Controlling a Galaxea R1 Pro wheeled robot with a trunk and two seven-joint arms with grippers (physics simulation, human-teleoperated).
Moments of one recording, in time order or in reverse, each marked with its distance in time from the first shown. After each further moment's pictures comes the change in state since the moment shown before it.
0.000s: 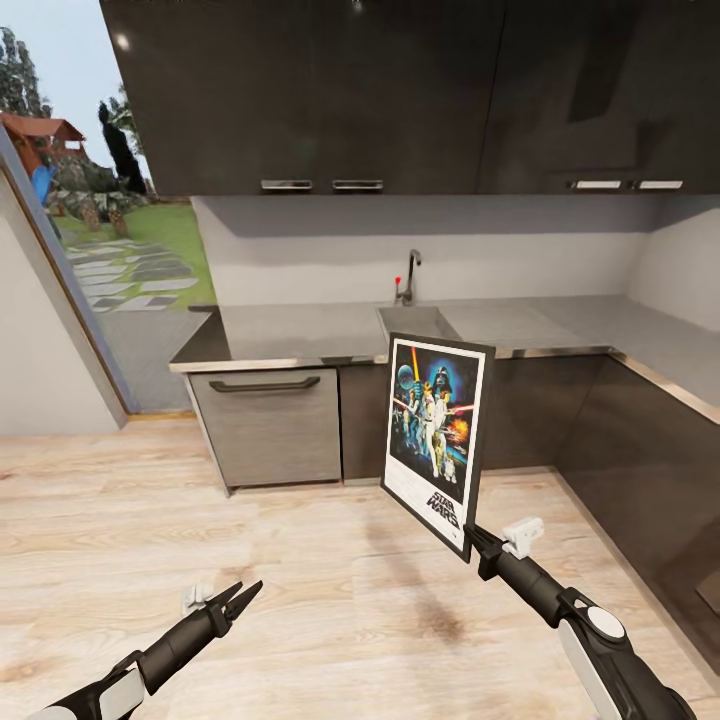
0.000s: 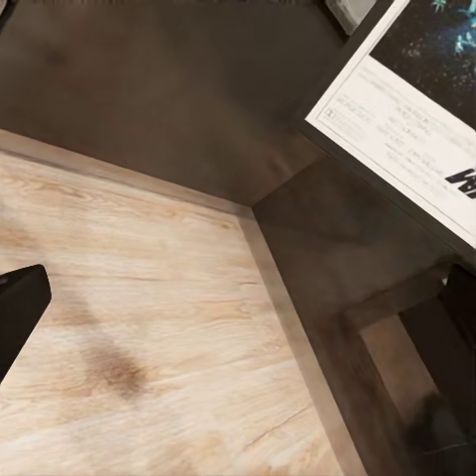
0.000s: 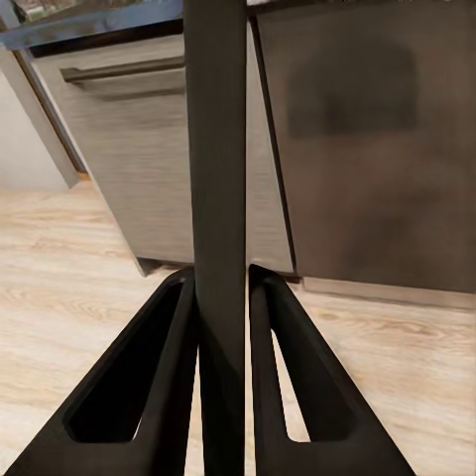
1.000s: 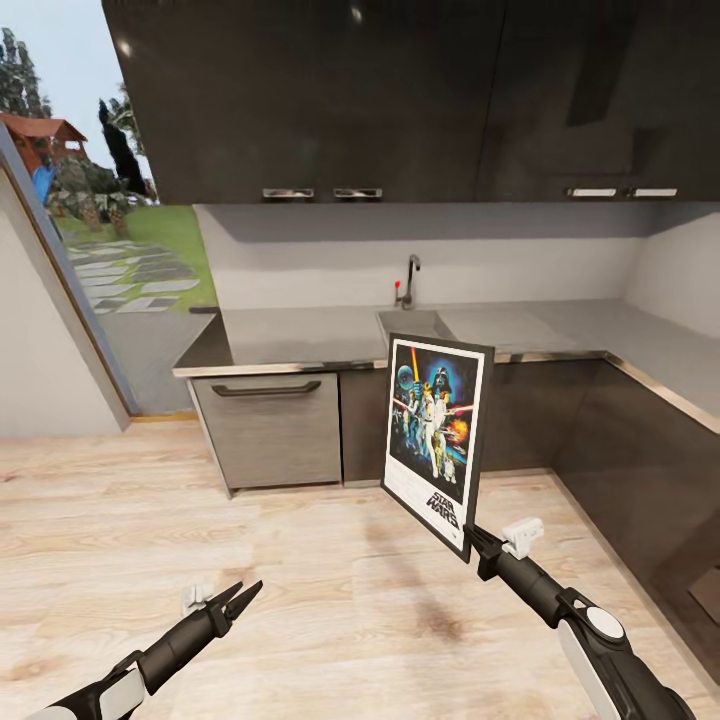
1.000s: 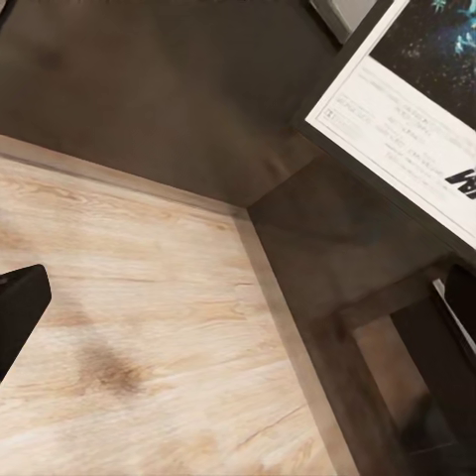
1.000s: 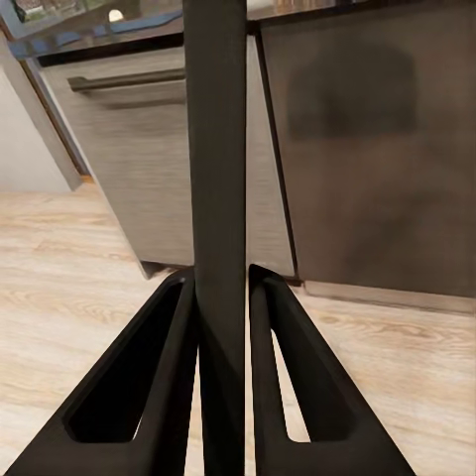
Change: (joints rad) left arm 0.000 -0.001 0.000 0.000 0.000 0.000 0.002; right arm 0.000 0.002 0.001 0.002 0.002 -0.002 -0.003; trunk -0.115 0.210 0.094
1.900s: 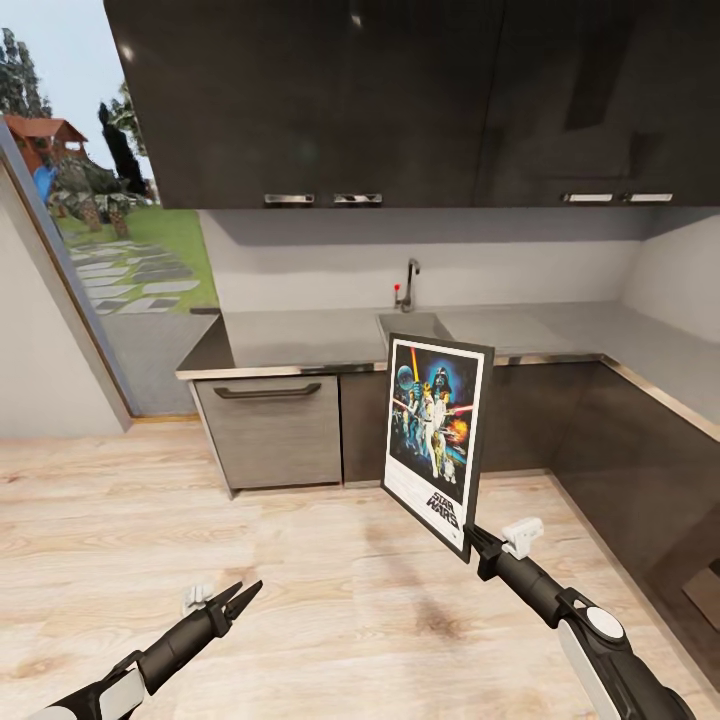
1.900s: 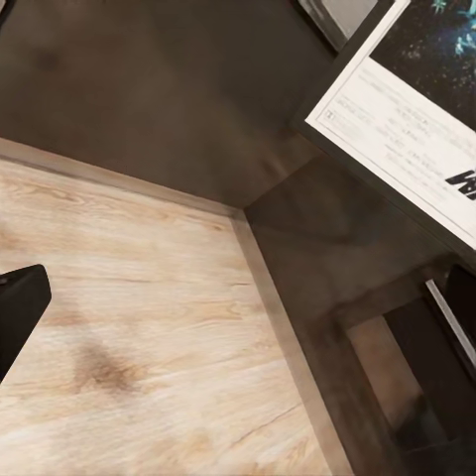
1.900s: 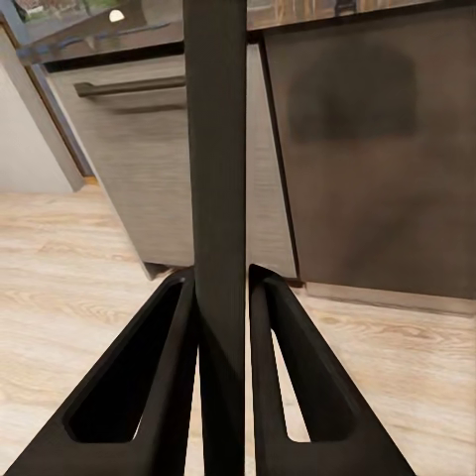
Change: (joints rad) left arm 0.000 0.000 0.001 0.000 0.001 0.000 0.000; right arm 0.000 0.000 0.000 0.000 0.001 0.000 0.000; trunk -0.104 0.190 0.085
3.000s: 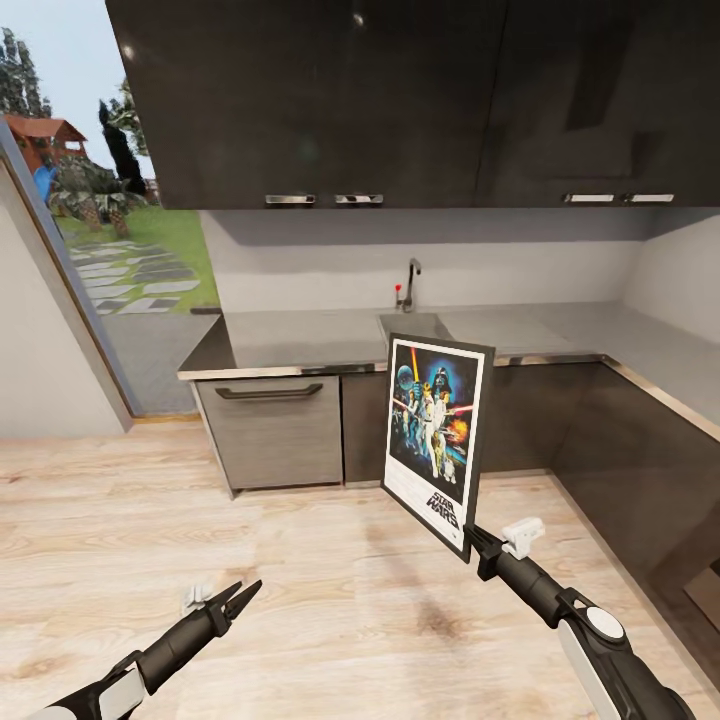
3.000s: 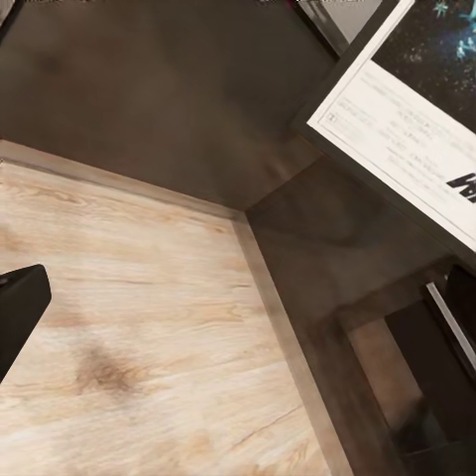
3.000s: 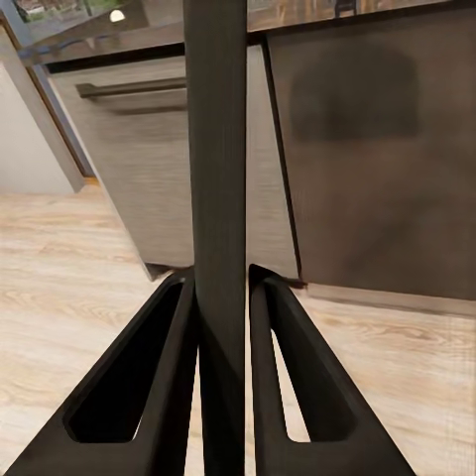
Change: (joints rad) left arm 0.000 0.000 0.004 0.002 0.001 0.001 0.000; right arm 0.000 0.000 0.000 0.001 0.000 -0.001 0.001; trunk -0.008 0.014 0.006
